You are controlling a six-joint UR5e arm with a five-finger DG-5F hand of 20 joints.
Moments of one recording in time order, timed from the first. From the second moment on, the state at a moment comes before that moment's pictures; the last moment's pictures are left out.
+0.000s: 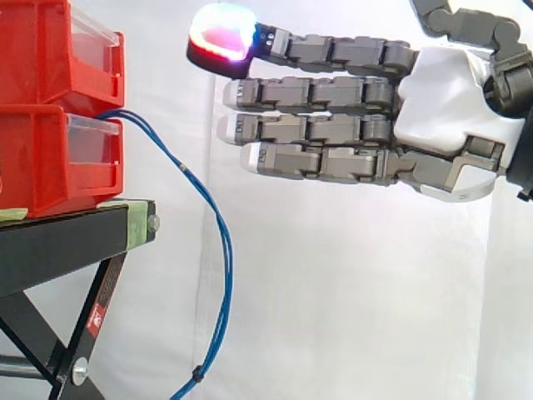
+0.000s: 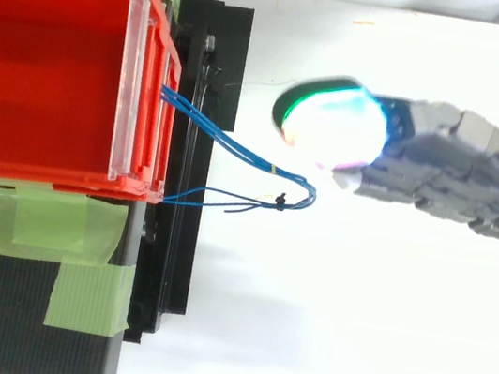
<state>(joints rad) 0.33 -1.85 -2.06 -1.99 -1.01 0.03</state>
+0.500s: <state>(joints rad) 0.34 -1.86 -2.06 -1.92 -0.80 0.19</state>
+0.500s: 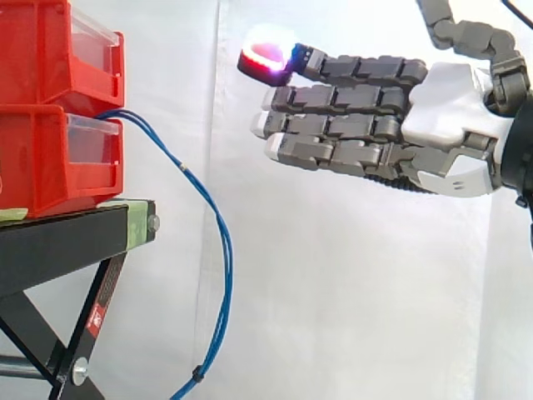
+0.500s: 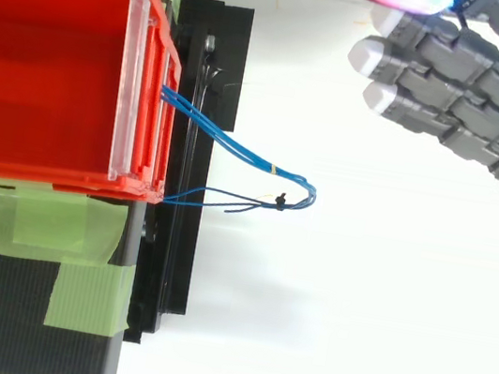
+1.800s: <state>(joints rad) 0.52 -1.99 -2.08 -1.85 -0.59 0.27</state>
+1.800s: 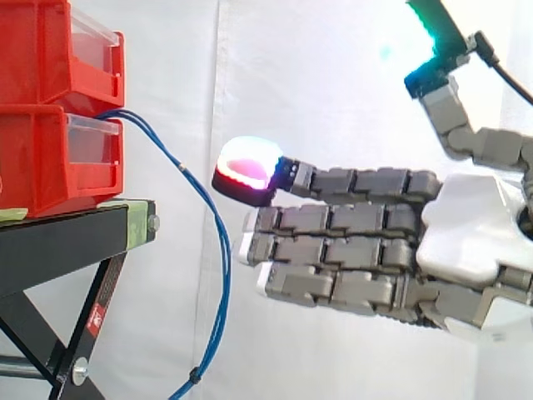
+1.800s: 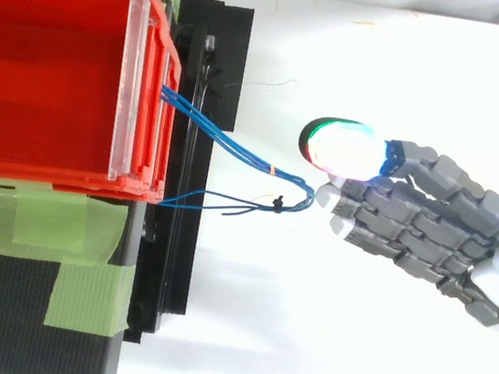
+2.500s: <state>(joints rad) 0.53 -2.12 -2.04 -1.77 -0.55 0.36</state>
